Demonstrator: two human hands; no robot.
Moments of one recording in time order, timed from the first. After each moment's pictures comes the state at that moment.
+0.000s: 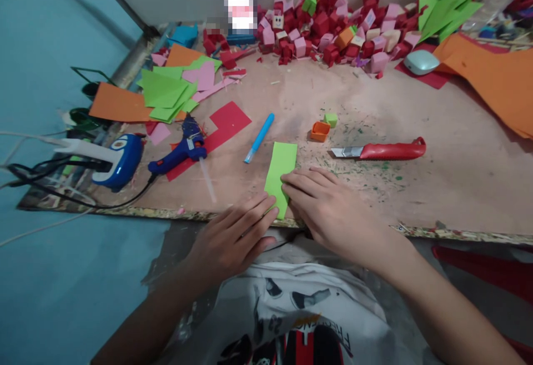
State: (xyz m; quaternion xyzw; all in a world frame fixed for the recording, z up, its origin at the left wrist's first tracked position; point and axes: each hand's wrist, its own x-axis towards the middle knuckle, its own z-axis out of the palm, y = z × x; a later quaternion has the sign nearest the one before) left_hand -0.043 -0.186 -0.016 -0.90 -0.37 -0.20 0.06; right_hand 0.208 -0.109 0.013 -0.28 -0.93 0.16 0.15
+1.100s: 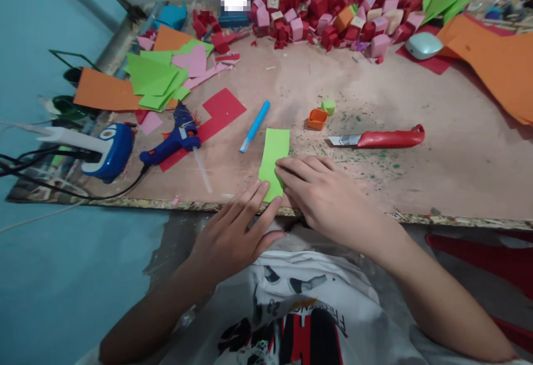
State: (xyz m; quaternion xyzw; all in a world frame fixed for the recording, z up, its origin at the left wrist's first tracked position) left_hand -0.024 -0.202 -0.015 -0.88 -0.44 -0.15 0.10; right_hand 0.206 -0.106 0.011 -0.29 -0.93 0.15 0.13
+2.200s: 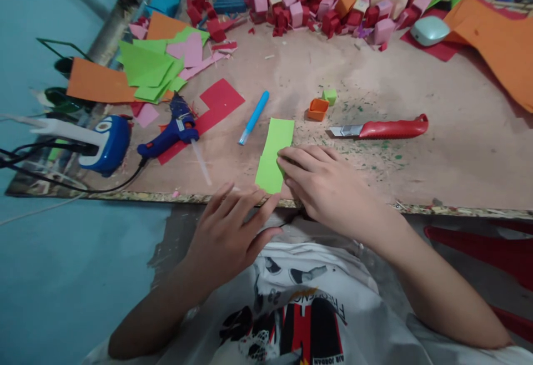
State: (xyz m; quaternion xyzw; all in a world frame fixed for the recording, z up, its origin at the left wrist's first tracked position) left_hand -0.021 -0.208 0.000 -0.87 -0.47 -0.16 0.03; right_hand 0.205 -0.107 0.011 -0.31 -0.93 0.14 0.13
